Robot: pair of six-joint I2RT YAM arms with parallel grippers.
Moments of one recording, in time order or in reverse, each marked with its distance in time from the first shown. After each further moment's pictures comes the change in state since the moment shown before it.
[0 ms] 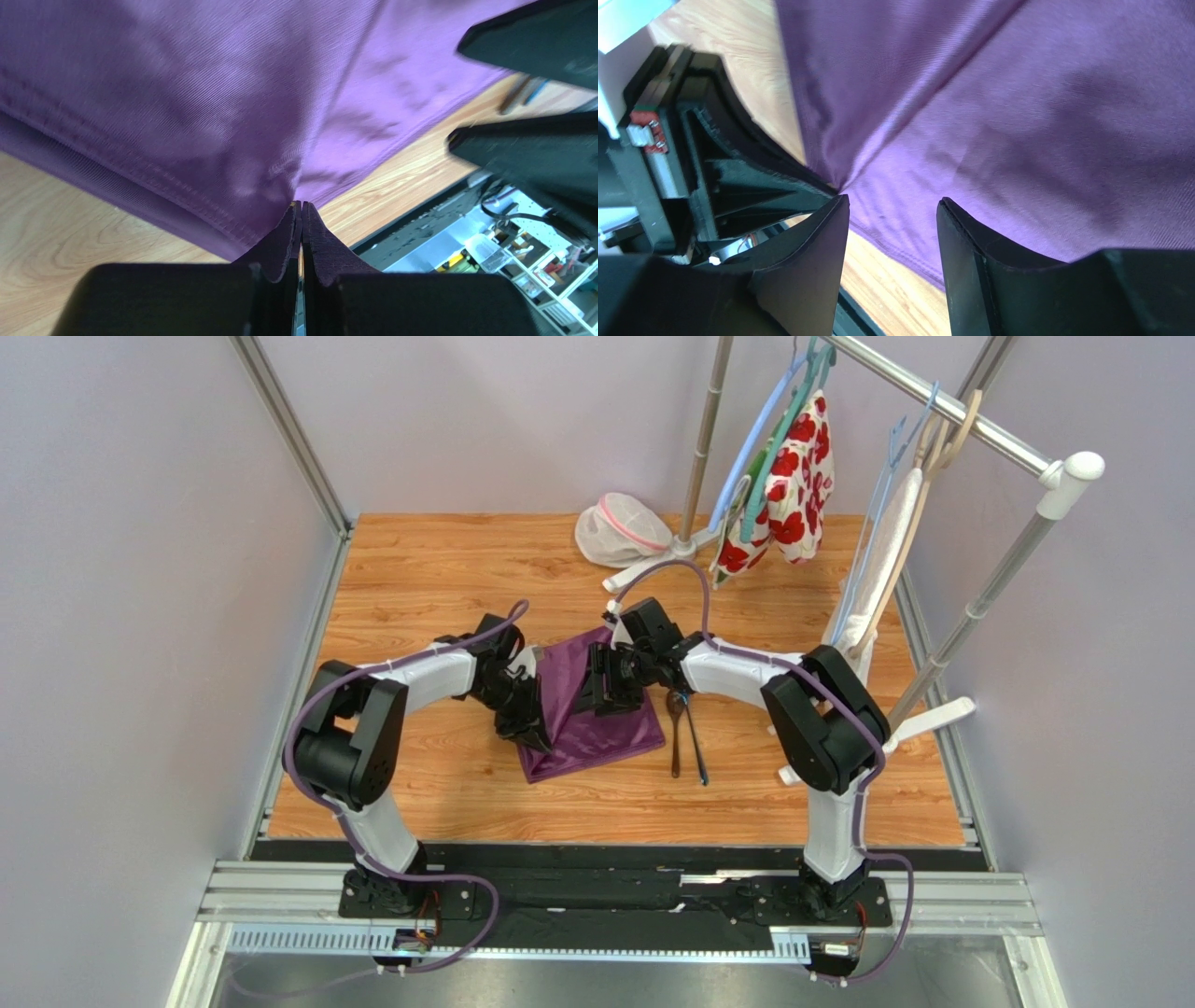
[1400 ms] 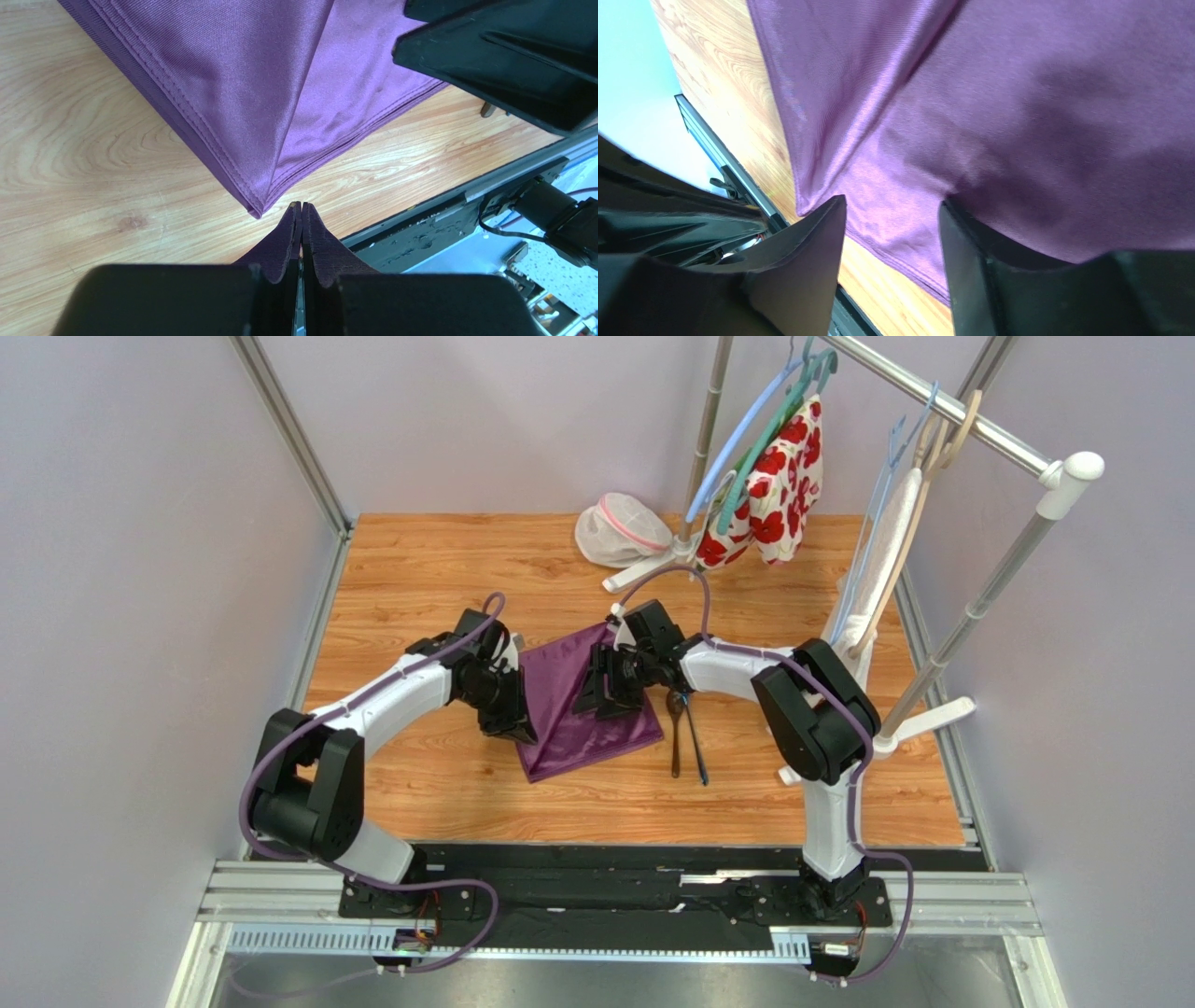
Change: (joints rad) left arm 0.001 -0.240 -0.048 -0.079 -0.137 -0.059; right arm -0.028 0.063 -0.018 0.066 -0.059 0.043
